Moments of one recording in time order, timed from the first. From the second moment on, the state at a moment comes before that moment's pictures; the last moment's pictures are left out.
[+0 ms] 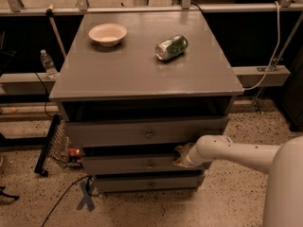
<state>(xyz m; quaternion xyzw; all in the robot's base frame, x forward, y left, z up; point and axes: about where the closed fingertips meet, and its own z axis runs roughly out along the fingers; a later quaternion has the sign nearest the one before) 0.604 -0.119 0.401 -0.66 0.70 0.05 0.26</state>
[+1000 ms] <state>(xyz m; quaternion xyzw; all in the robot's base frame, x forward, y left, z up) 0.589 -0.118 0.406 -0.66 0.70 0.05 0.27</state>
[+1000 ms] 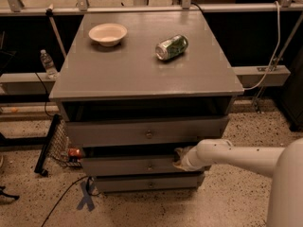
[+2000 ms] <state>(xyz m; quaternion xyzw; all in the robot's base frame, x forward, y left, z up) 0.555 -0.120 0.403 -0.65 0.71 0.05 0.26</state>
